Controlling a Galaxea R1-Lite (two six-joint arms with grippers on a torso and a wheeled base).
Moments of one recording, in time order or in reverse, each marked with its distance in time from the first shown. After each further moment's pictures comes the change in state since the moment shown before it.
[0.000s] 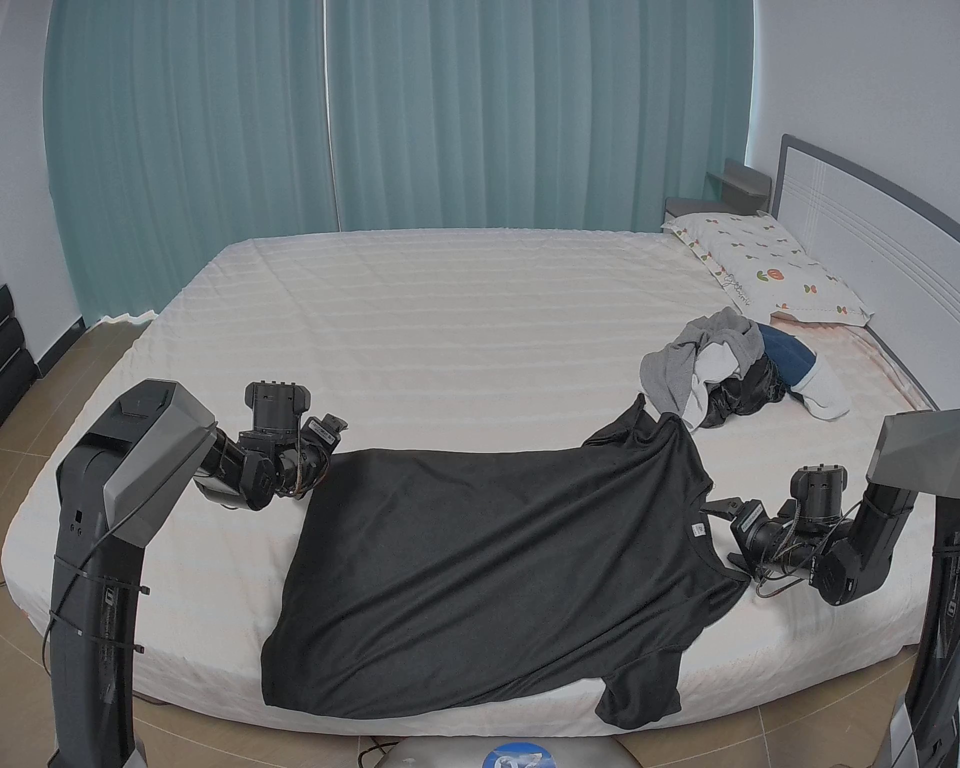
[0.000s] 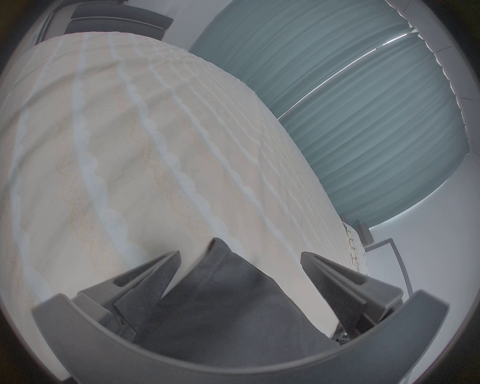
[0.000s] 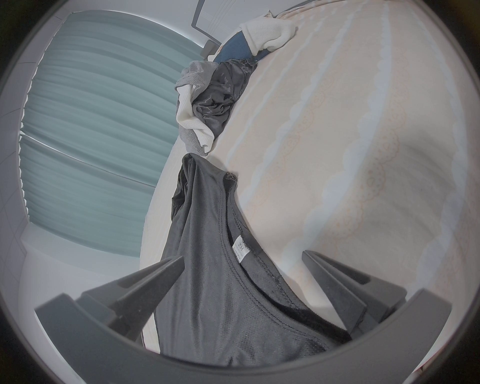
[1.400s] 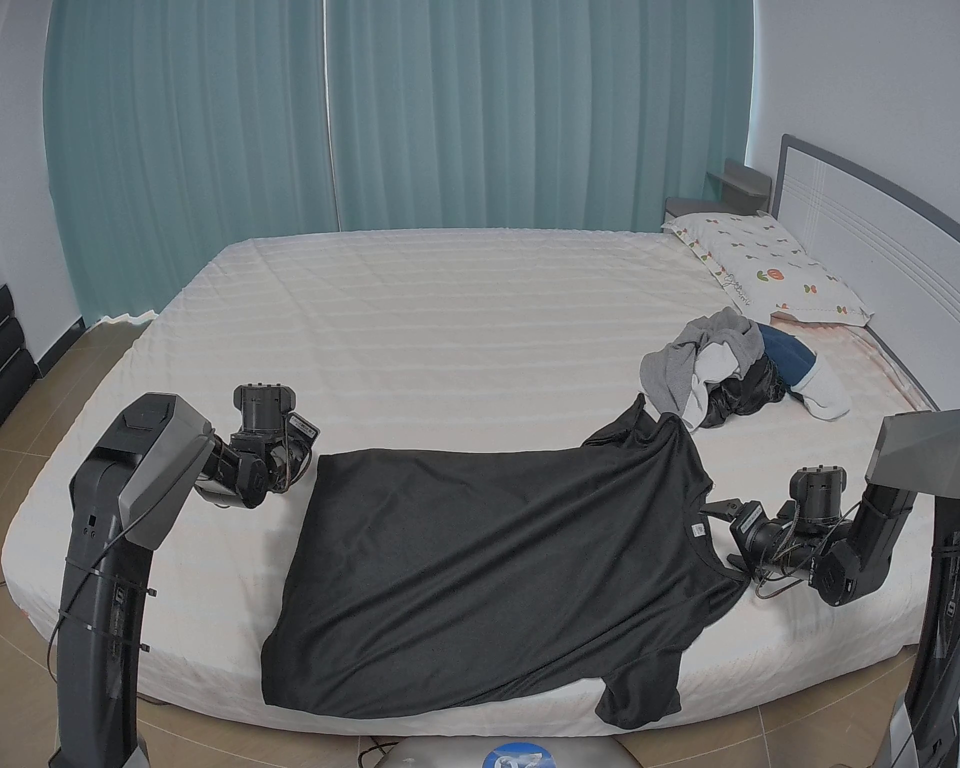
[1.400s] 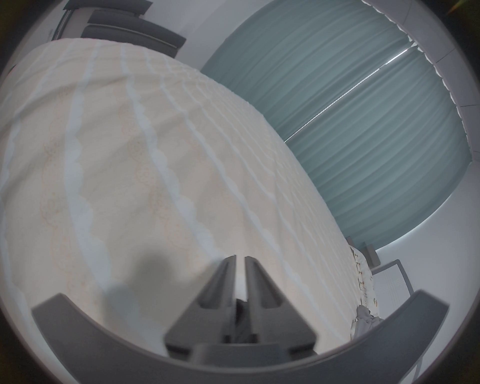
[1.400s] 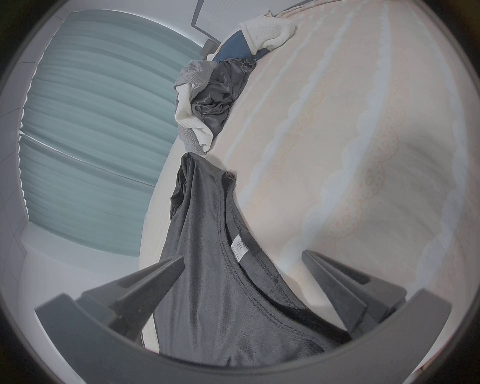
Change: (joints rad) left arm 0.059 0.077 -0.103 -0.019 0.027 -0.005; right arm 0.000 0.004 0.000 0.000 0.000 -0.001
